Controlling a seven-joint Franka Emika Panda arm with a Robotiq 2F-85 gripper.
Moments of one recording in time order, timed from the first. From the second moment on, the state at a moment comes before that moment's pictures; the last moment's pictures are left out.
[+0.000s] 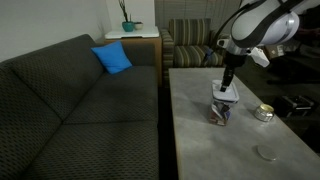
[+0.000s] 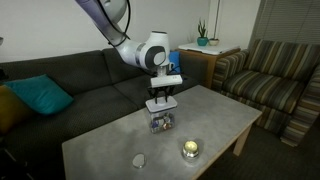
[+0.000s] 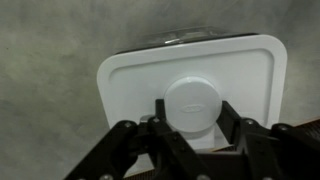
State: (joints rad) arm 0.04 1.30 0.11 -1.11 -0.11 2.50 -0.84
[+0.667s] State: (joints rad) arm 0.03 1.12 0.12 -1.28 -0.12 2.51 -0.86
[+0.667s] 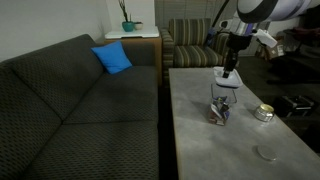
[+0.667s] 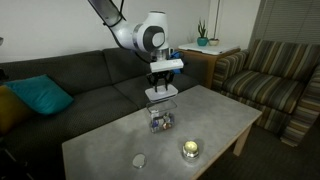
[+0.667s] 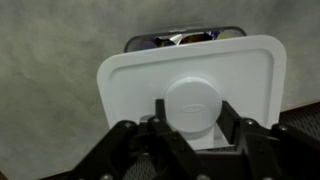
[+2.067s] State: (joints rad) arm -0.15 1.13 0.06 -1.68 -0.16 2.81 -0.54
